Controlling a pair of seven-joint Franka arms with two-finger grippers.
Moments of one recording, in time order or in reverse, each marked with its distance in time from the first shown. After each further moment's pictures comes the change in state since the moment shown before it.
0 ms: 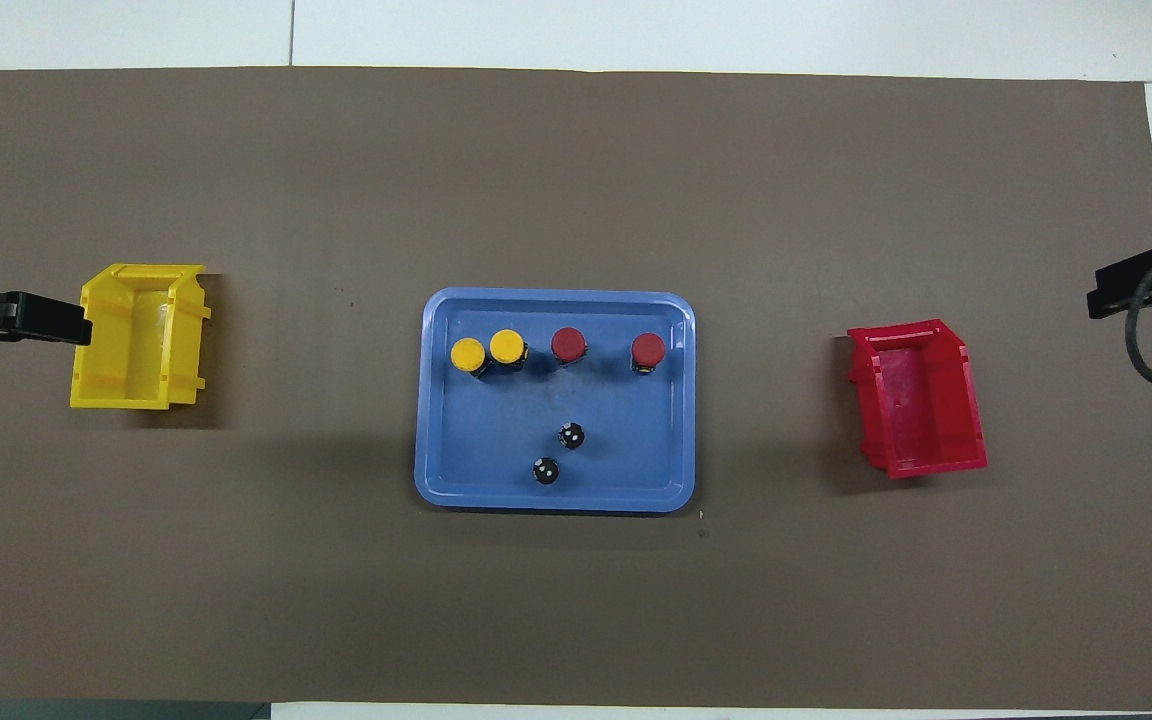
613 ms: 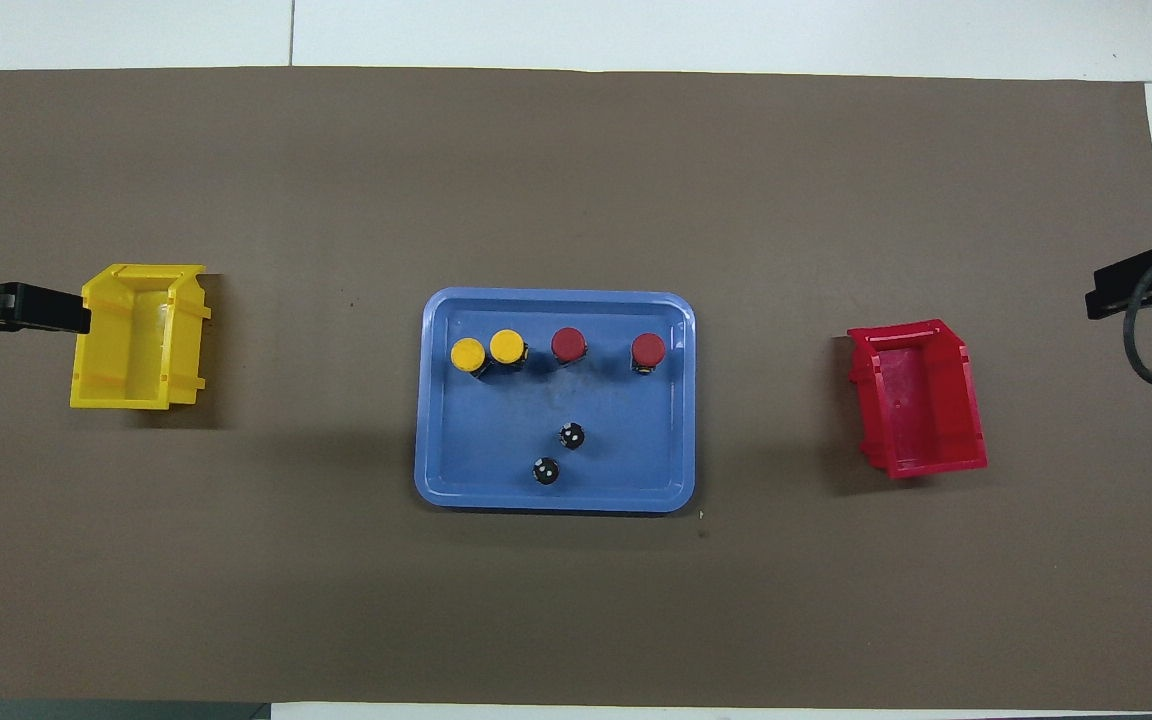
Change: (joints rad) left arm 0.000 0.001 0.000 0.000 0.000 0.048 0.002; right arm -0.002 0.000 0.001 -0.002 0.000 0.000 0.000
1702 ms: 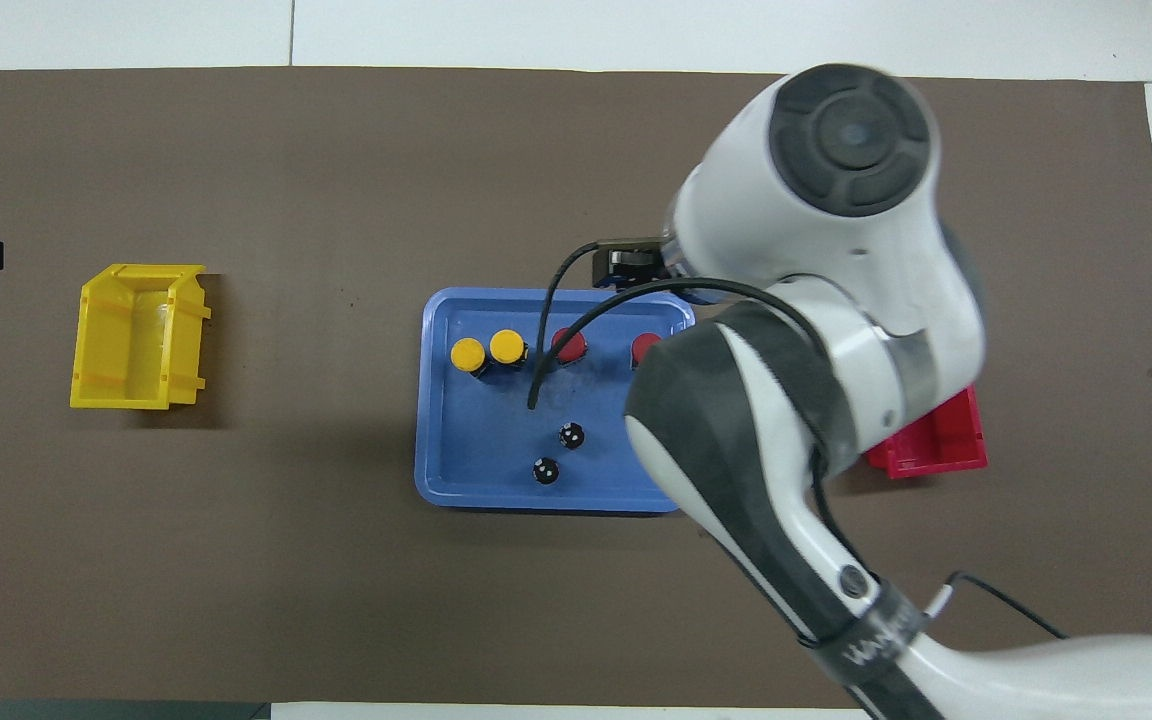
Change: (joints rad) left arm 0.015 0.074 0.011 0.256 0.000 -0.106 0.000; right arm 0.584 0.315 0.031 0.052 -0.015 0.412 0.593
